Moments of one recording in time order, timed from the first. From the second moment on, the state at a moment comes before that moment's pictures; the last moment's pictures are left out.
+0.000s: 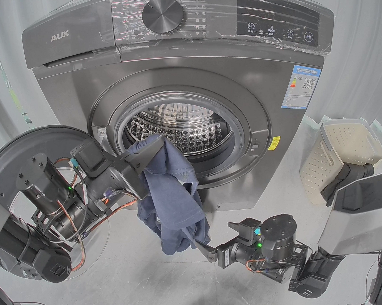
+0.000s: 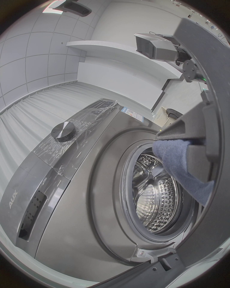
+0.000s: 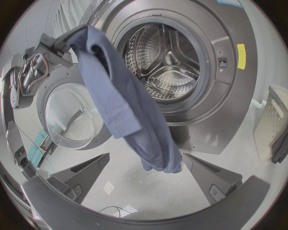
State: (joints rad) left arm -0.53 1.76 -0.53 -1.55 -0.26 -0.25; right arm 0.83 2.17 -0.51 -1.40 -0.18 0.22
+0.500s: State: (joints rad) left arm -0.53 1.76 -0.54 -1.55 -0.25 -0.25; right arm 0.83 2.37 -0.77 -1.40 -0.17 0.20
